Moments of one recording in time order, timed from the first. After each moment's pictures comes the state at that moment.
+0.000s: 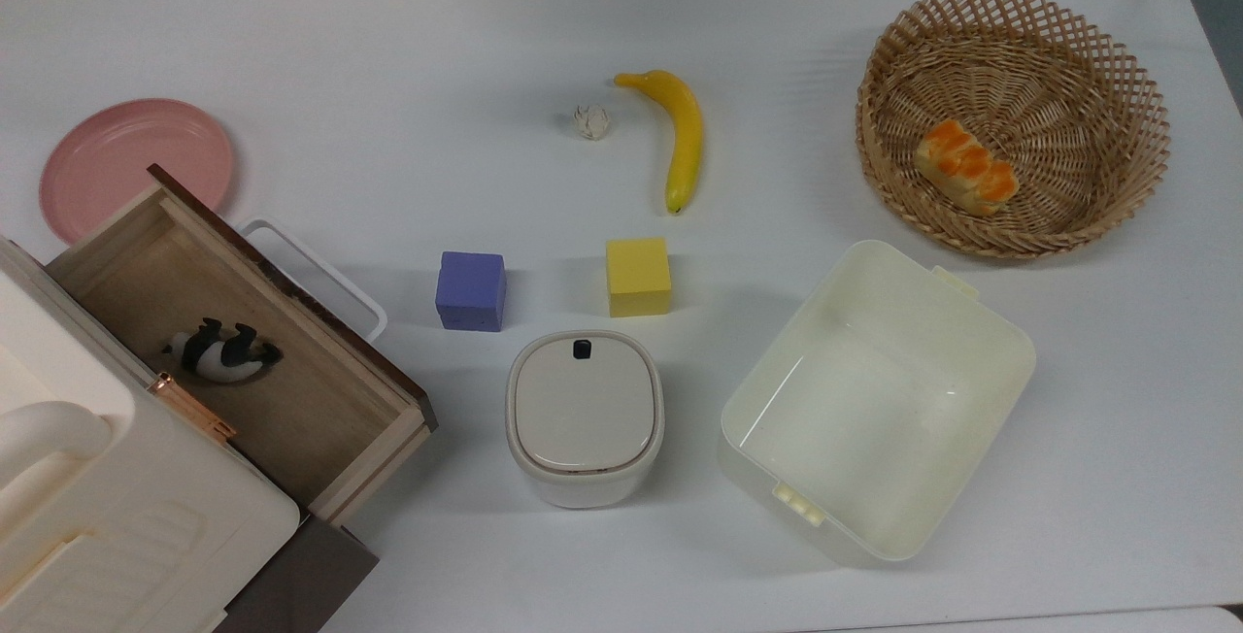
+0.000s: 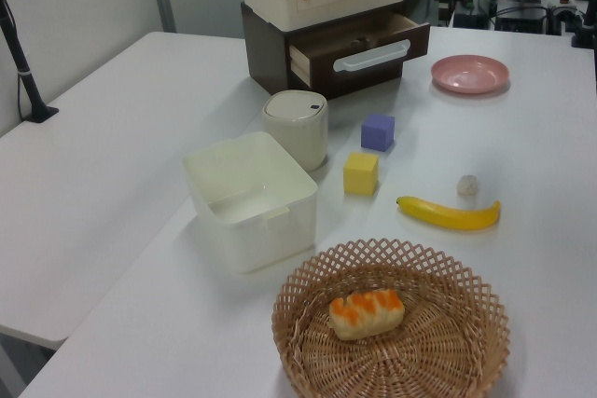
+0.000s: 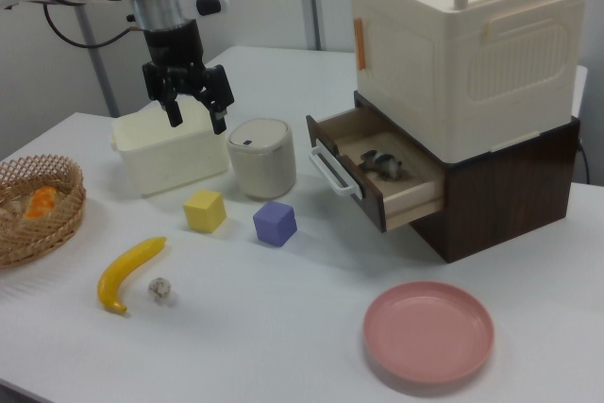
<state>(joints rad) 0.01 0.02 -0.03 -1.57 -0.07 1.58 0.00</state>
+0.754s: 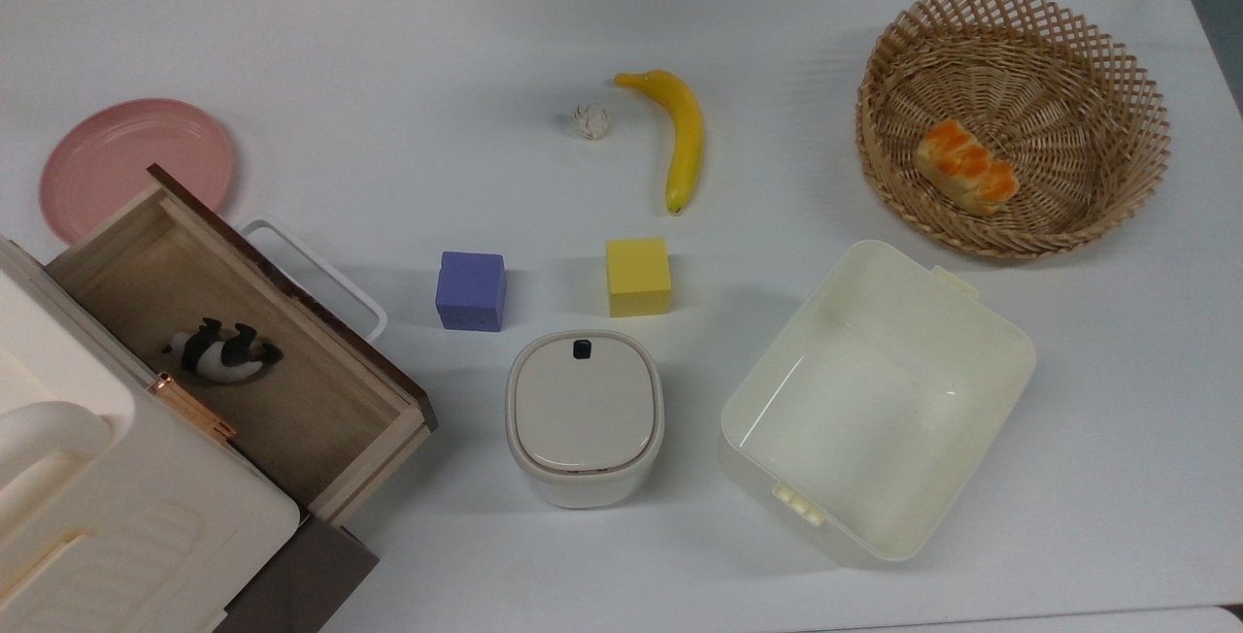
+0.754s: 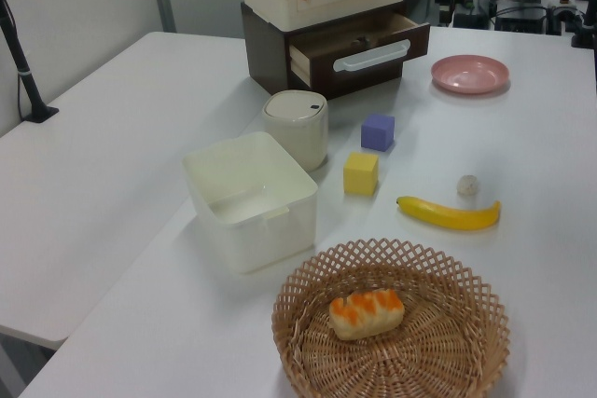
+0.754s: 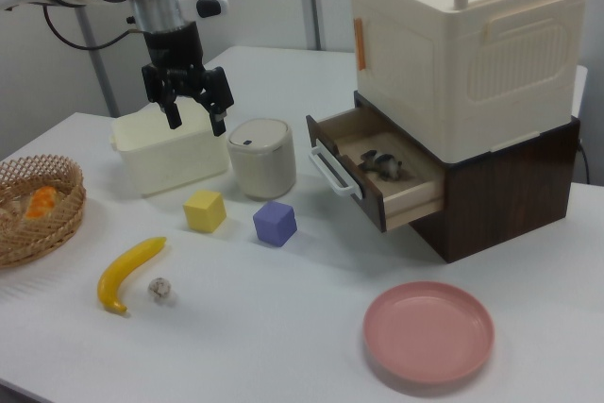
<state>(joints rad) 0.00 0.02 -0.03 -1.57 -0.07 1.57 -0.01</state>
